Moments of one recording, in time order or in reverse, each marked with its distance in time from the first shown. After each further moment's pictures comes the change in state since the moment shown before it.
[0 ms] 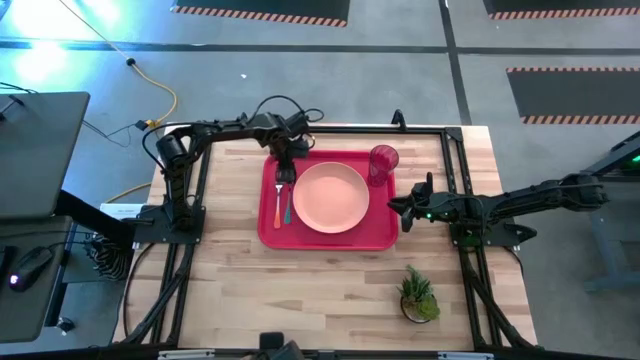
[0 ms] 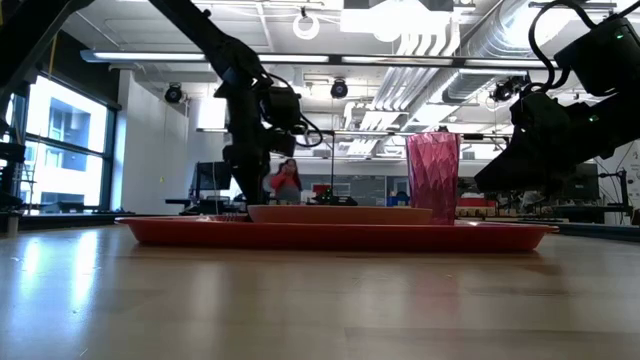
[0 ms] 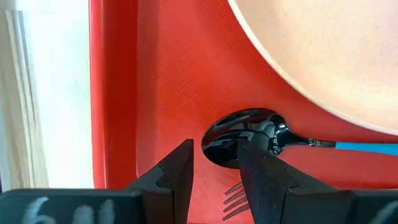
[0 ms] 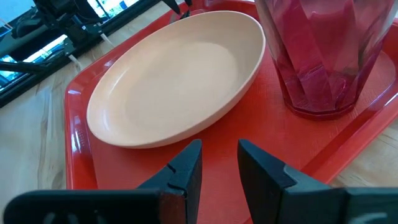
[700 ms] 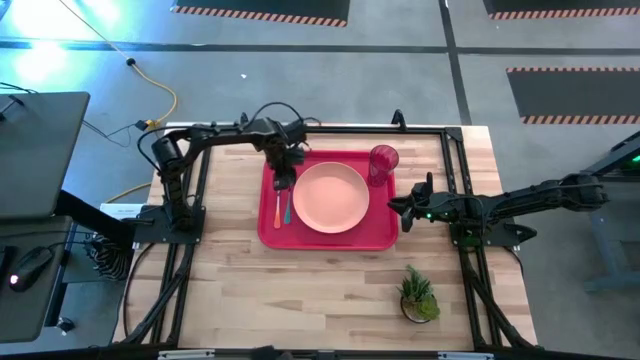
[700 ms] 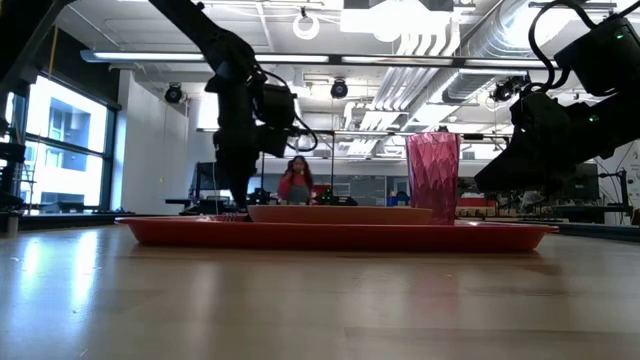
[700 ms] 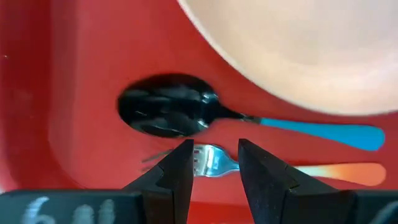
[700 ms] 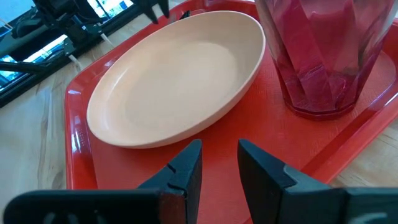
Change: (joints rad) left arm -0.032 -0.047 -0.058 -0.084 0.090 -0.160; right arm 0.000 0.000 0.000 0.000 0.000 0.000
